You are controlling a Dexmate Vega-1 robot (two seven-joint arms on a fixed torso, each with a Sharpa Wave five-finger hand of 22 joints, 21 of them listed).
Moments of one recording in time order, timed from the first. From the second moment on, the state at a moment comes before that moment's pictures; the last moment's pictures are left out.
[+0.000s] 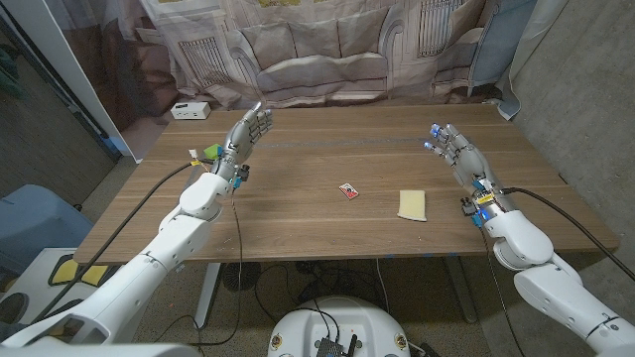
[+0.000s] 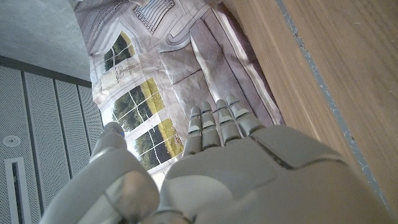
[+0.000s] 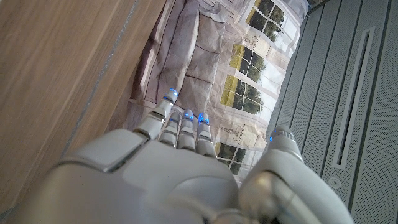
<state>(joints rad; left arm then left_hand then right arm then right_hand) 0.94 0.61 0.32 -1.54 -0.55 -0.35 0.04 0.20 0.03 0.28 -0.13 0.19 0.32 0.11 0.20 0.17 0.30 0.07 0.25 0.20 0.25 0.08 0.20 0.17 0.22 0.07 0.22 0.17 -1.35 -0.72 -0.13 -1.79 0.52 0.53 -0.05 0.20 0.05 0.21 -0.14 0.19 0.18 0.09 0.21 0.18 0.16 0.12 0.22 0.19 0.06 0.07 0.23 0.20 0.32 -0.02 0.21 0.17</state>
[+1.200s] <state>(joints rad) 0.90 0.60 0.35 -1.53 -0.53 -0.33 0.03 0.21 0.03 0.28 -0.13 0.19 0.32 0.11 0.20 0.17 0.31 0.06 0.24 0.20 0.25 0.09 0.20 0.17 0.22 0.08 0.22 0.17 -1.53 -0.68 -0.04 -1.88 0.37 0.54 -0.14 0.23 0.06 0.21 -0.14 0.19 0.19 0.08 0.21 0.18 0.18 0.12 0.22 0.19 0.09 0.06 0.23 0.20 0.37 -0.03 0.21 0.17</state>
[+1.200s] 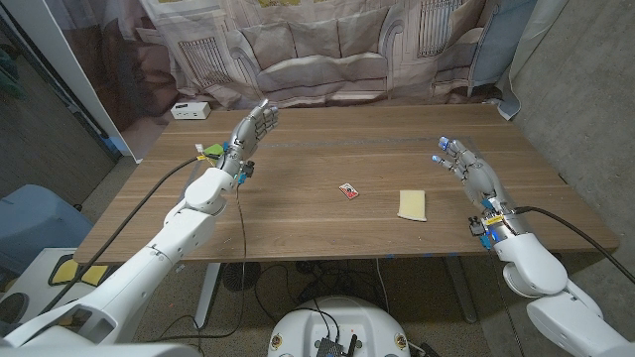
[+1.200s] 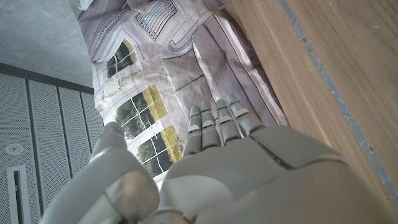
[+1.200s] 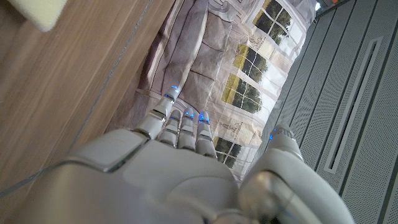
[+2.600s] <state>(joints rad) 0.93 0.62 0.34 -1.57 -0.52 -0.35 0.04 0.21 0.03 0.28 -0.13 0.19 0.33 0.11 0.20 0.17 0.31 0.07 0.24 0.20 0.26 0.08 0.20 0.17 0.22 0.08 0.21 0.17 -1.58 -0.63 0.04 -1.93 0.01 0.48 -0.27 0.54 0.05 0.31 -0.19 0.19 0.25 0.07 0.21 0.18 0.23 0.10 0.22 0.19 0.15 0.04 0.22 0.19 0.43 -0.03 0.21 0.17</state>
